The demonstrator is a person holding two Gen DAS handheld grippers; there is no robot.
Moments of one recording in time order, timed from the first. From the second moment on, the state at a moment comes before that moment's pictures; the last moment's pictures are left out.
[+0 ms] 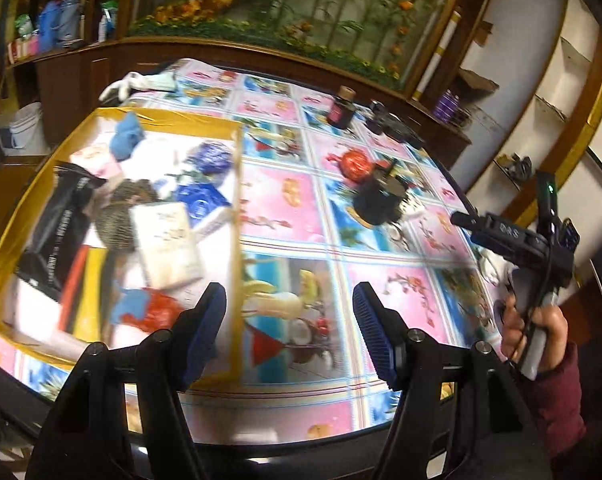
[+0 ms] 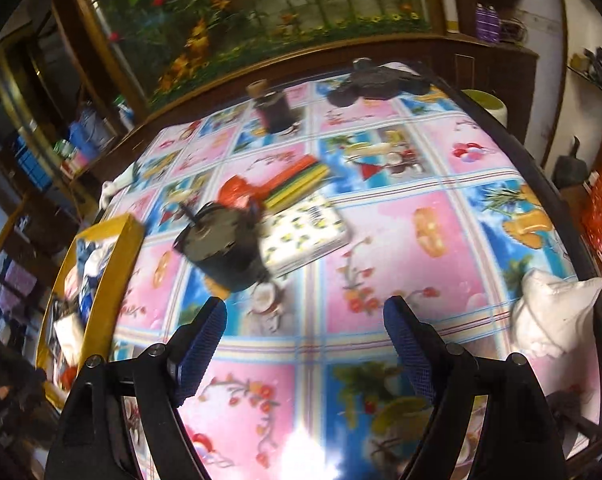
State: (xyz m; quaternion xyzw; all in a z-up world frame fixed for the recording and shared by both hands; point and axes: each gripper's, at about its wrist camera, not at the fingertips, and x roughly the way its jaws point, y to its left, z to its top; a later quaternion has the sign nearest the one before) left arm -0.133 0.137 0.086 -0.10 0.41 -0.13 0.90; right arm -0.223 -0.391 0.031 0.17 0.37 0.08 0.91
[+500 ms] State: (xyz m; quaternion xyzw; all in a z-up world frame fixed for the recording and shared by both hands) left arm -0.039 0.114 0.105 -0.18 0.44 -0.19 0.86; right arm -0.098 -0.402 0.012 0.27 0.43 0.10 0.86
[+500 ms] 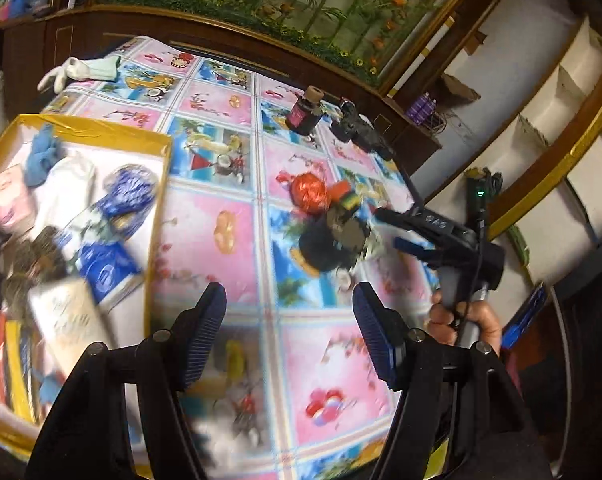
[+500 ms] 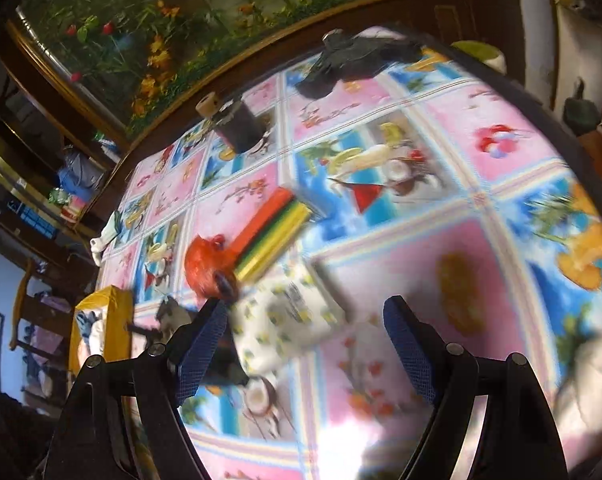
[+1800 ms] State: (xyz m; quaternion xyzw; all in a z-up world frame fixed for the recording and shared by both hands) left arm 0.148 -0.004 0.047 -0.07 0.57 -0.23 0.78; right arm -0.047 -0.418 -0.009 0.31 0.38 0.11 0.87
